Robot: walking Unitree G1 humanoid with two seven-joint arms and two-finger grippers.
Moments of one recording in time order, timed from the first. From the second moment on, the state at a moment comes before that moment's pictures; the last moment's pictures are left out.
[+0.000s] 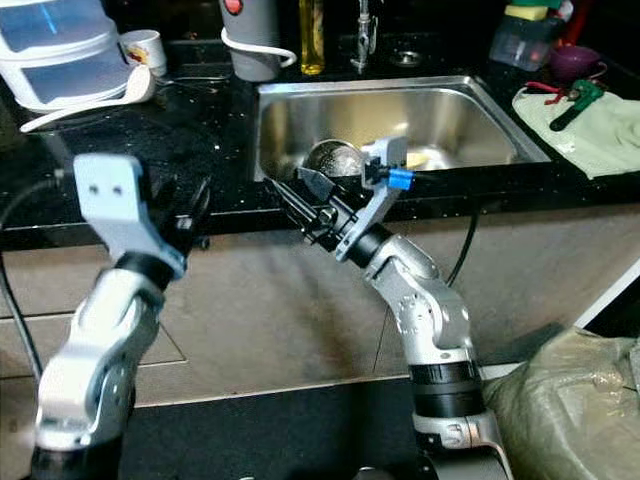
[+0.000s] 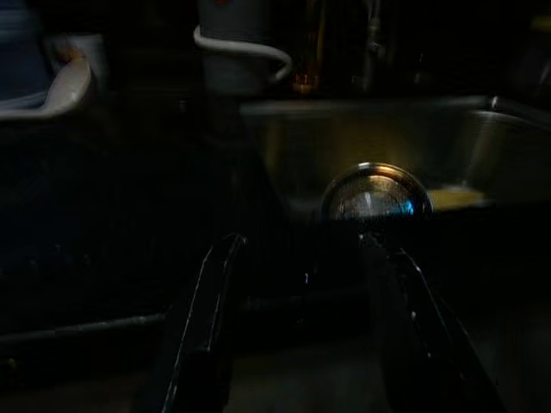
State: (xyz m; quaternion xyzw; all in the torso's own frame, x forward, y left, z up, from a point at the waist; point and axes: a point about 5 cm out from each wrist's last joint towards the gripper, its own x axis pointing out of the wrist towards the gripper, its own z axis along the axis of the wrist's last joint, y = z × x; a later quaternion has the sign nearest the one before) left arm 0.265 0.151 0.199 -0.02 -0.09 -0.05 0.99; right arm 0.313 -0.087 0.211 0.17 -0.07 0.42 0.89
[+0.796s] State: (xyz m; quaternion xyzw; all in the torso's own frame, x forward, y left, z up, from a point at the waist) left arm 0.220 0.142 0.146 -0.01 -0.01 -0.05 1.00; right arm 0.290 -0.131 0.182 0.12 -0.05 0.23 0.96
